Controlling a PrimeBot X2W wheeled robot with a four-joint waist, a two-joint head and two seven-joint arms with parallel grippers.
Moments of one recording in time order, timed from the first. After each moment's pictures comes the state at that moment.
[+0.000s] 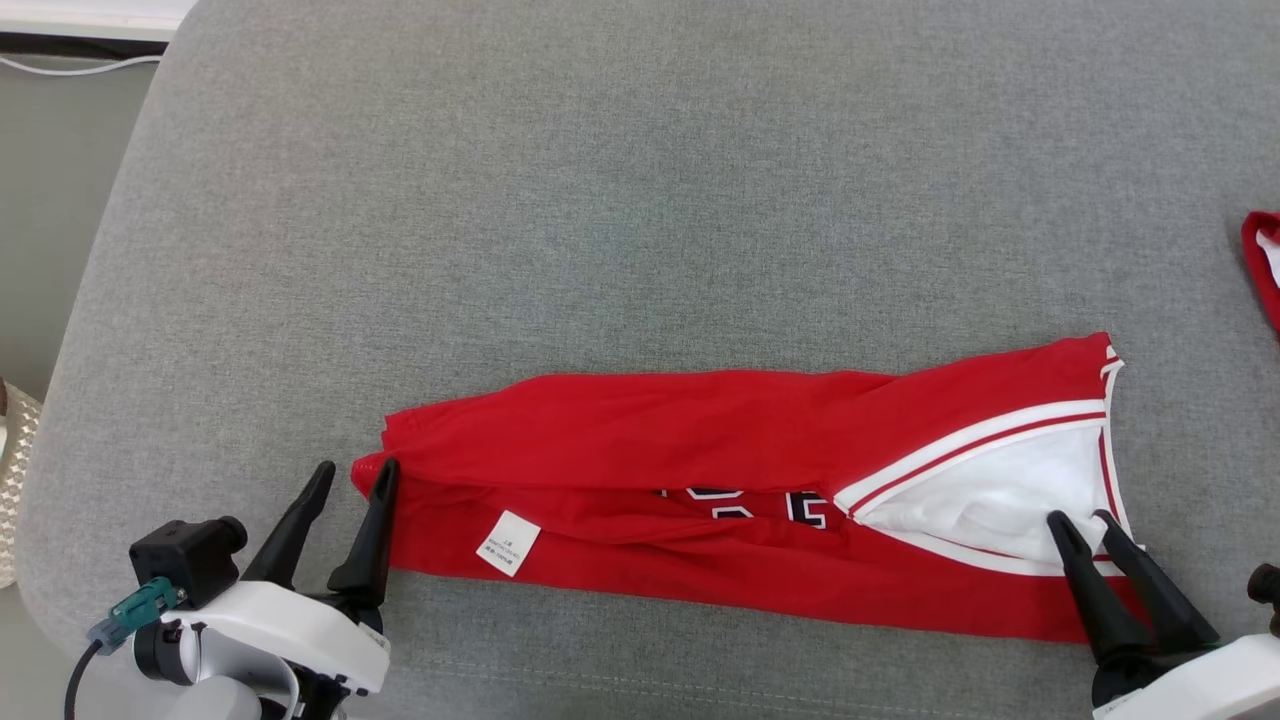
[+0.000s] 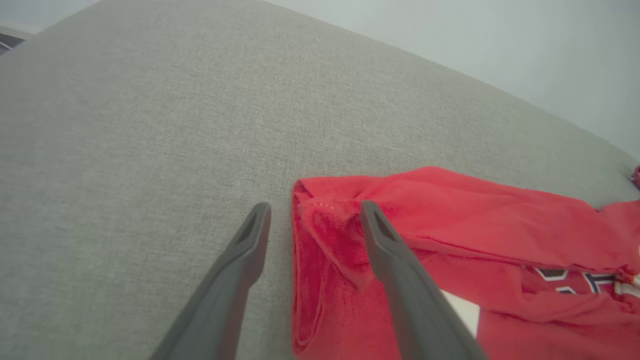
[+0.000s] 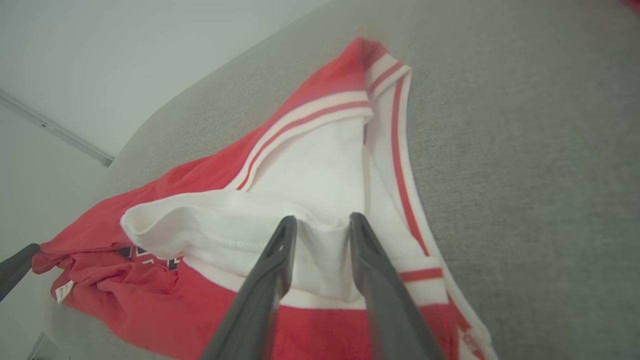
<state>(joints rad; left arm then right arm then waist) -0.17 0.39 -0.45 0.25 -0.86 0.03 -0.21 0.05 -0.40 0.24 0.05 0.84 0.13 -0.13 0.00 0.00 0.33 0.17</state>
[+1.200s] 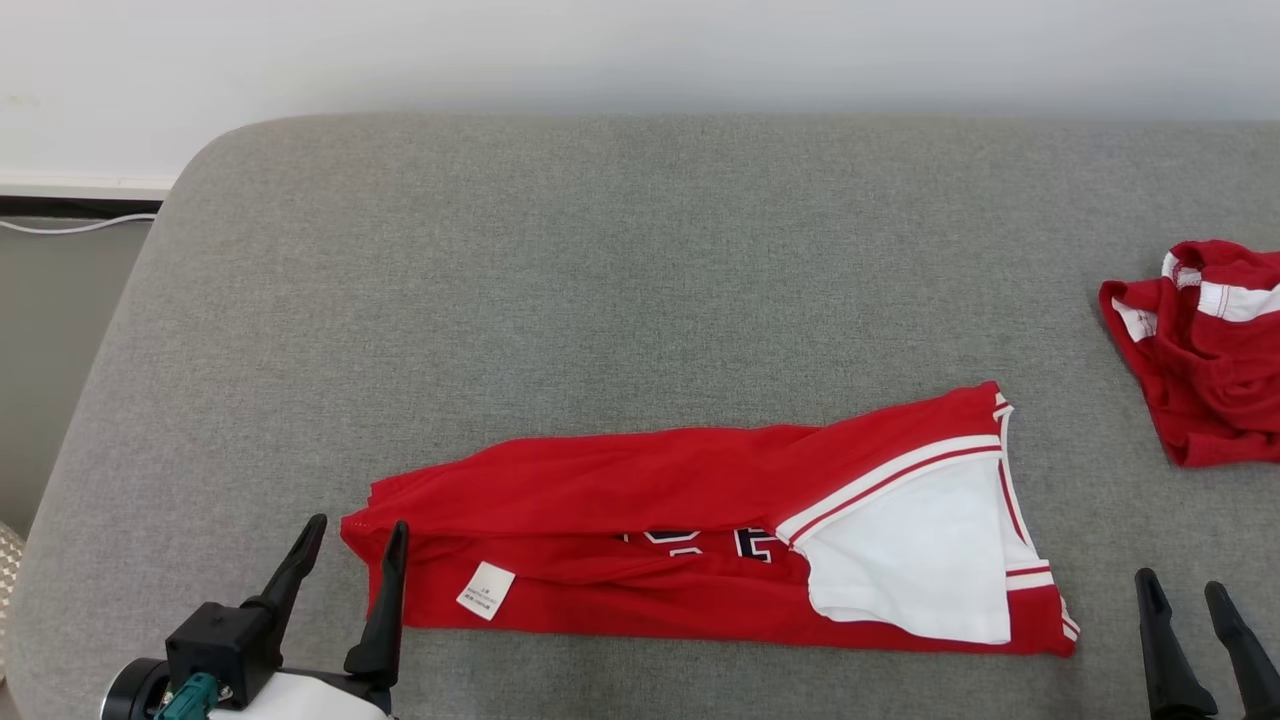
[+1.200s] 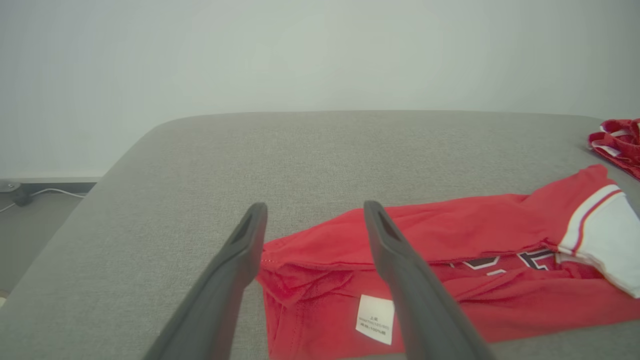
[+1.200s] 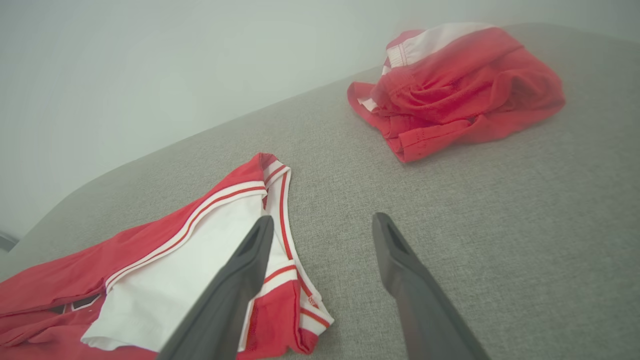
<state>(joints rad) 0.02 0.47 -0.46 -0.07 -0.59 0.30 -0.17 0.18 -0.22 -0.02 0.12 0.61 0.13 -0.19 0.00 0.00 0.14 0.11</state>
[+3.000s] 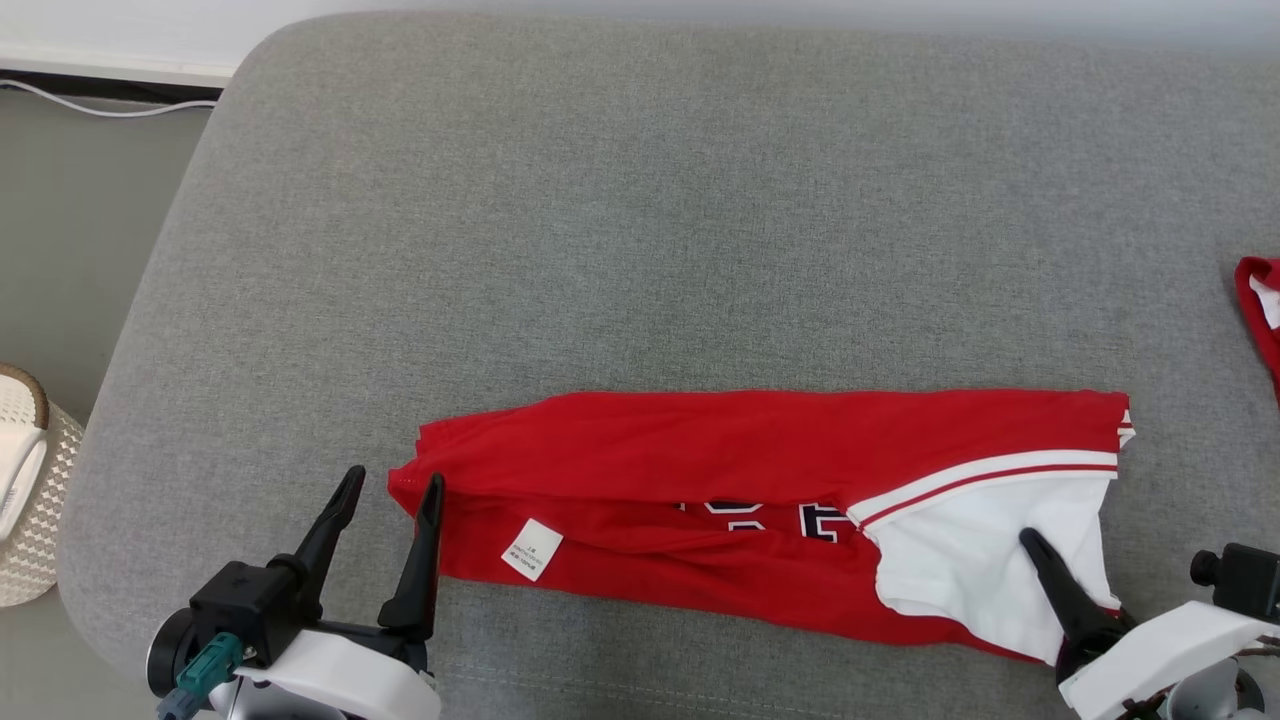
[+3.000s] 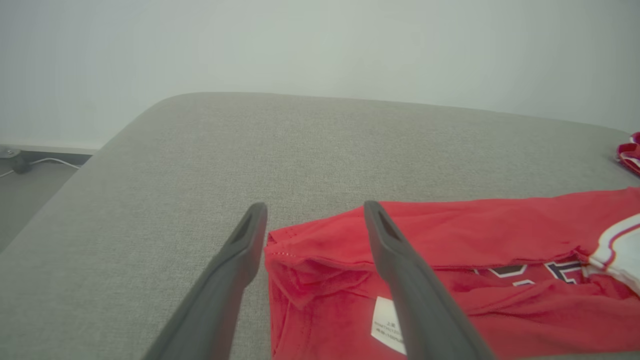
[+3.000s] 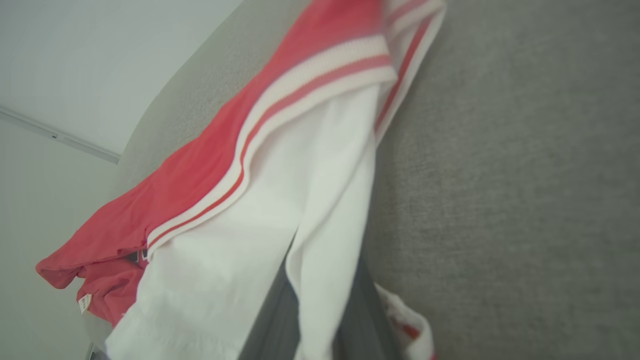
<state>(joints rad) -0.07 0.40 -0.49 -0.02 -0.61 0.25 -0.22 -0.10 -0.39 0.38 0.30 1.06 0.13 -0.08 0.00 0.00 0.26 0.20</state>
